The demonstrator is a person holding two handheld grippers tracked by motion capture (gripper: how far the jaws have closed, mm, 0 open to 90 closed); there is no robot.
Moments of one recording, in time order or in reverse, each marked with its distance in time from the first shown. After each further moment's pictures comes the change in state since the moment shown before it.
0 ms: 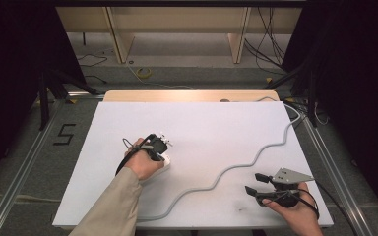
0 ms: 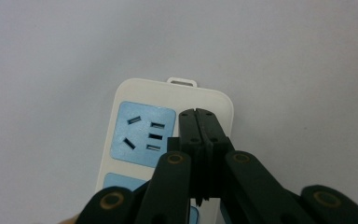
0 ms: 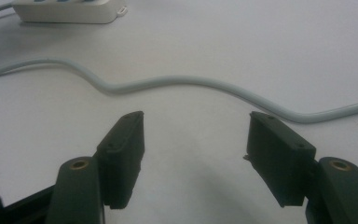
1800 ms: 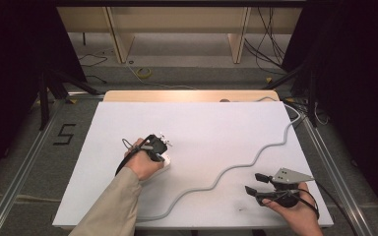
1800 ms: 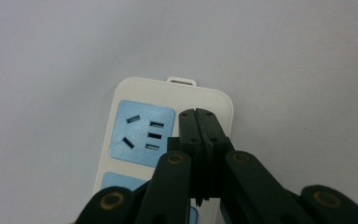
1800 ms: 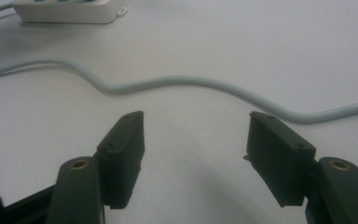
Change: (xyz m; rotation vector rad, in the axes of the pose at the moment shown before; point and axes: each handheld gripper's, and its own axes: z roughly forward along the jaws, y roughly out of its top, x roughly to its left) left arm 0.000 -0.002 0.001 -0.012 -0.004 -0.013; right arm 0.000 0.000 0.000 0.000 0.001 0.001
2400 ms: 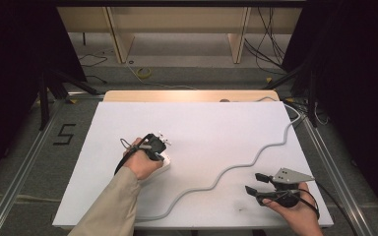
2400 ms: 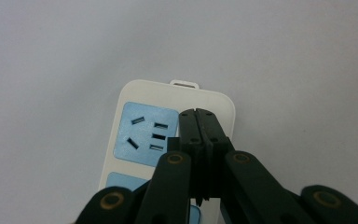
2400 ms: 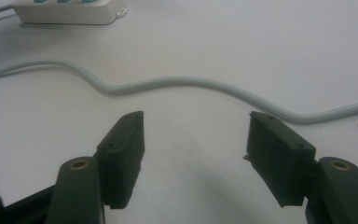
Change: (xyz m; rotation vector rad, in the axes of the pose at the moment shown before) left arm 0.003 -0.001 -0.003 -0.024 -0.003 -0.010; right arm 0.000 0.000 0.000 -0.003 0.000 -0.002
